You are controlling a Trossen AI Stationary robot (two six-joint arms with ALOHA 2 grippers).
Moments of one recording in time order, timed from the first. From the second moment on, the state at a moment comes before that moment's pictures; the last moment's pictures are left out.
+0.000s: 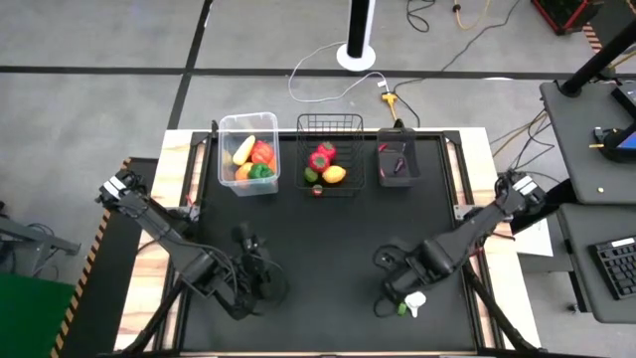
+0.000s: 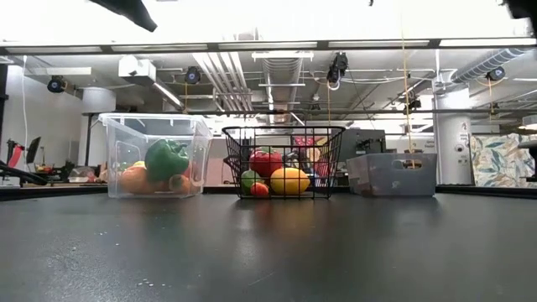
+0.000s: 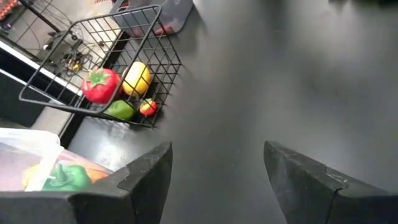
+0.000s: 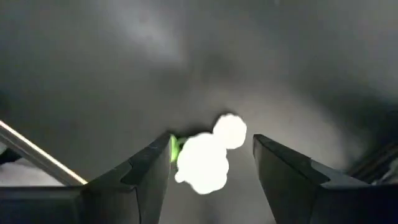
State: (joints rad) left arm -0.71 1.52 1.23 -0.96 -0.89 -0.74; right arm 0.58 1.65 1.42 -1.29 0.03 1.41
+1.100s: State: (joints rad) left arm -0.70 1.52 1.23 -0.95 -0.90 -0.71; right arm 0.67 1.64 1.00 -0.92 -0.06 1.68
